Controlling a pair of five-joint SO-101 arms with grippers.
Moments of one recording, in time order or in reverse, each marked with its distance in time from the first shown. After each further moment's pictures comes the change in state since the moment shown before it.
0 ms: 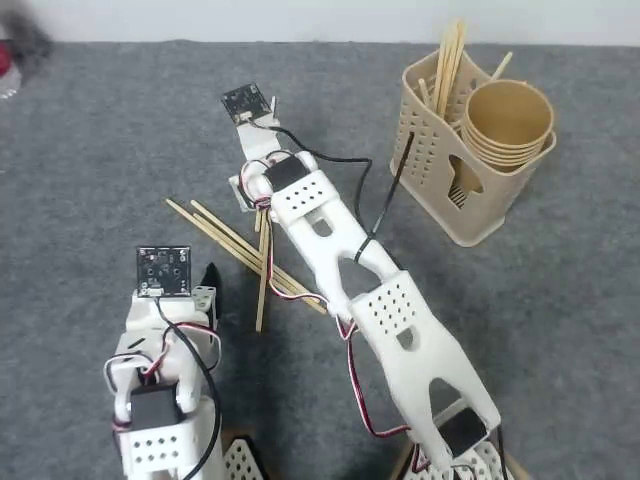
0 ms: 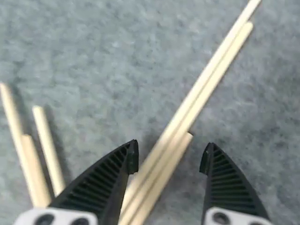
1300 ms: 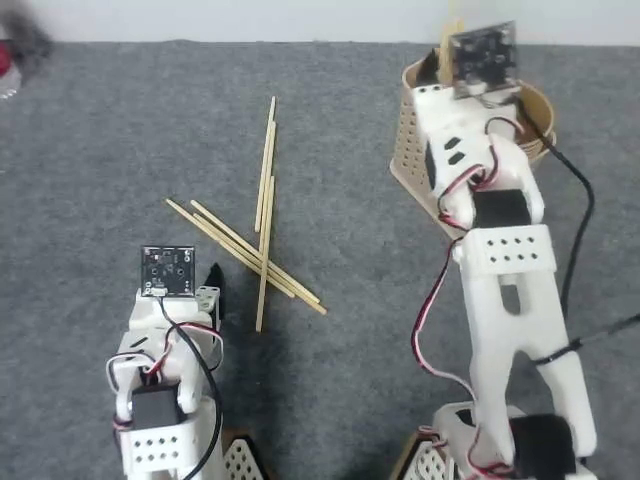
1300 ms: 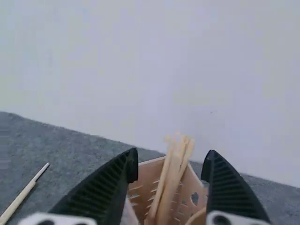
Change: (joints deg) left arm 1.4 0.0 0.0 0.0 0.0; right arm 26.5 -91.6 87.0 -41.0 16.0
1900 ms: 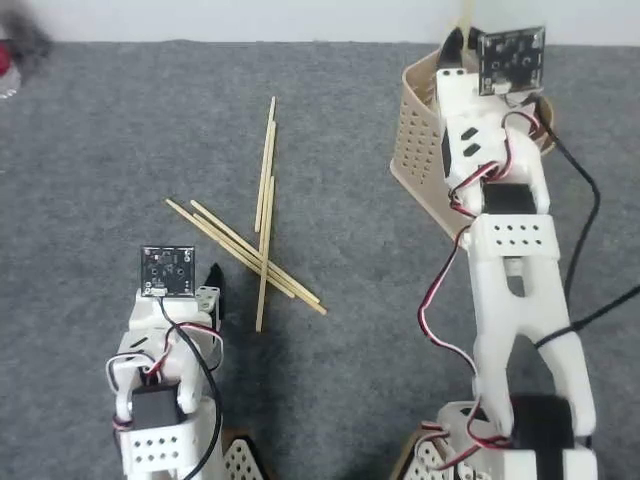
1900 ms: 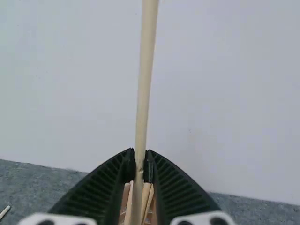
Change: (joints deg) left arm 0.0 0.0 0.0 0.0 0.0; right arm 7.2 6.8 5.5 -23.3 -2.5
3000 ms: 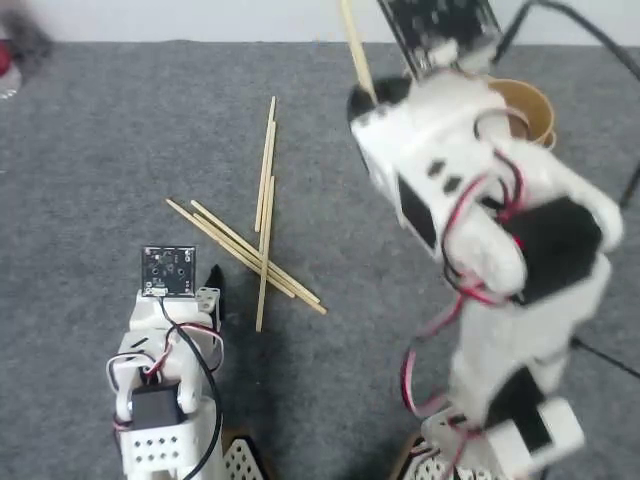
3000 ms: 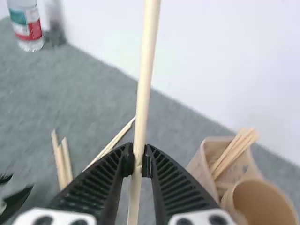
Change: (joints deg) left arm 0.0 0.0 0.0 0.7 0.0; right arm -22.4 5.9 -79.1 99.1 2.1
